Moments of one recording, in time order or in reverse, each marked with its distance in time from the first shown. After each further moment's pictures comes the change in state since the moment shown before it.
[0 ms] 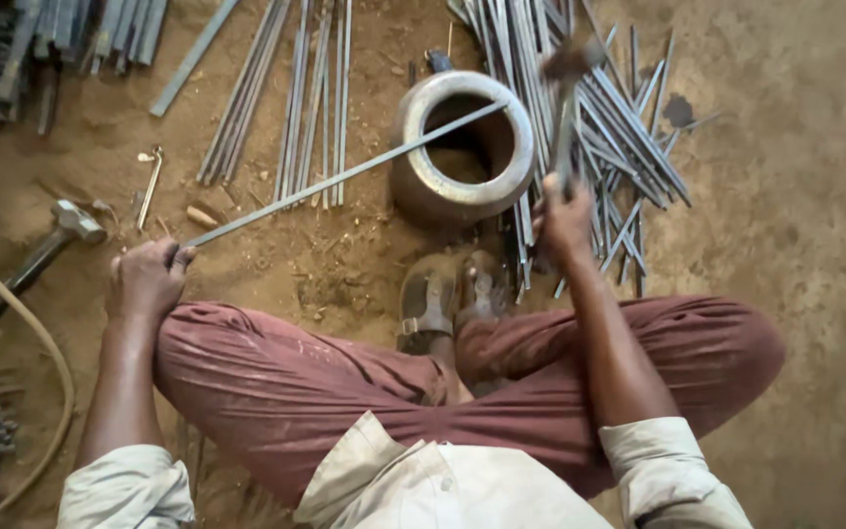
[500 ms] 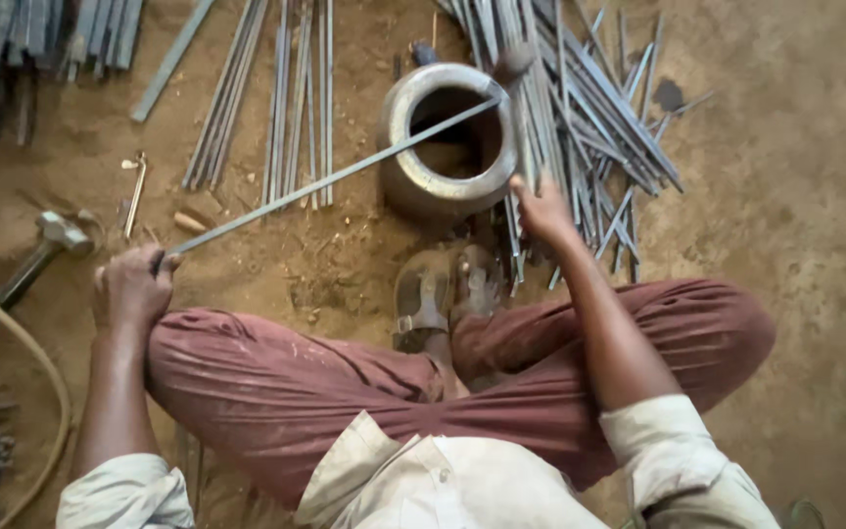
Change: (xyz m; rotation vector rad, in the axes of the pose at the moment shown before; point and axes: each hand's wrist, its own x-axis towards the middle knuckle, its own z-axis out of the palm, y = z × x) left_hand 0.000 -0.005 0.011 0.038 0.016 -0.004; right_hand 0.009 0.000 0.006 -0.636 0.118 -0.620
